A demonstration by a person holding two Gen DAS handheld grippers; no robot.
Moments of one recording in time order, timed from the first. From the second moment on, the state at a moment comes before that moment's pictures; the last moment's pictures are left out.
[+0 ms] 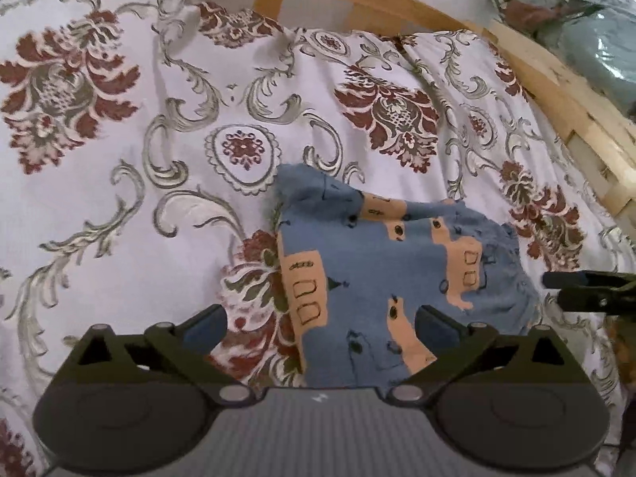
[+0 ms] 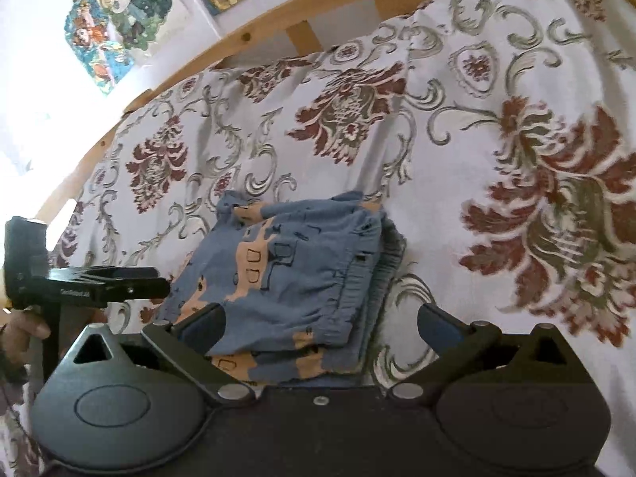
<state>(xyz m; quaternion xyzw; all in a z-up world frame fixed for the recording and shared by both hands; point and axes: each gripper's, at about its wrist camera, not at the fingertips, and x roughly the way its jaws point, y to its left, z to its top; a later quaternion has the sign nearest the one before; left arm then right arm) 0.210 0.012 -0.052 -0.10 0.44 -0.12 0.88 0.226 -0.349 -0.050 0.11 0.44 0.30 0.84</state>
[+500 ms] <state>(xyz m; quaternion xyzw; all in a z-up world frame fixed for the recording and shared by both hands) 0.248 0.019 -0.070 -0.14 0.46 -0.17 0.86 0.279 -0.354 -0.077 0.18 0.45 0.37 0.79</state>
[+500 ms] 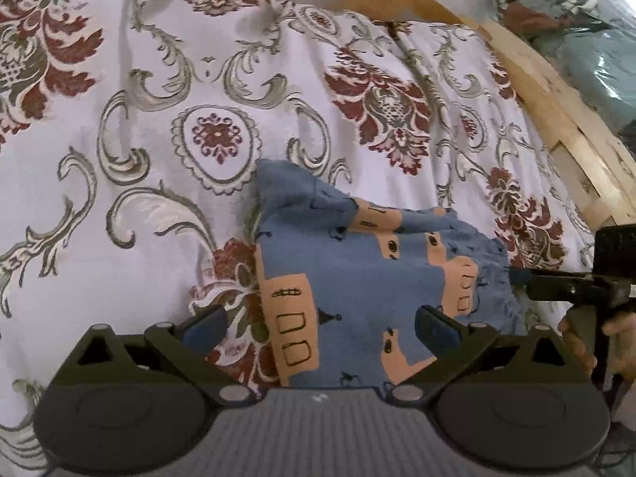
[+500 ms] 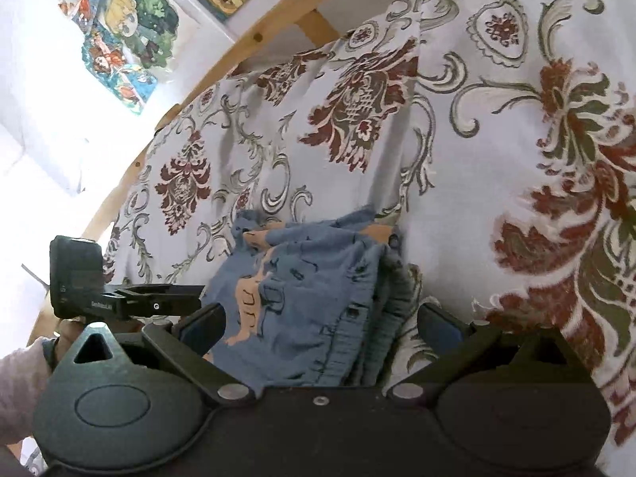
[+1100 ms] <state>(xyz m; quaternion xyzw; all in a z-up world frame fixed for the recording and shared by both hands) 0.246 0.011 -0.072 -0.11 0.48 -0.18 0.85 0.274 -0.346 -0.085 0.18 0.47 0.35 0.79</state>
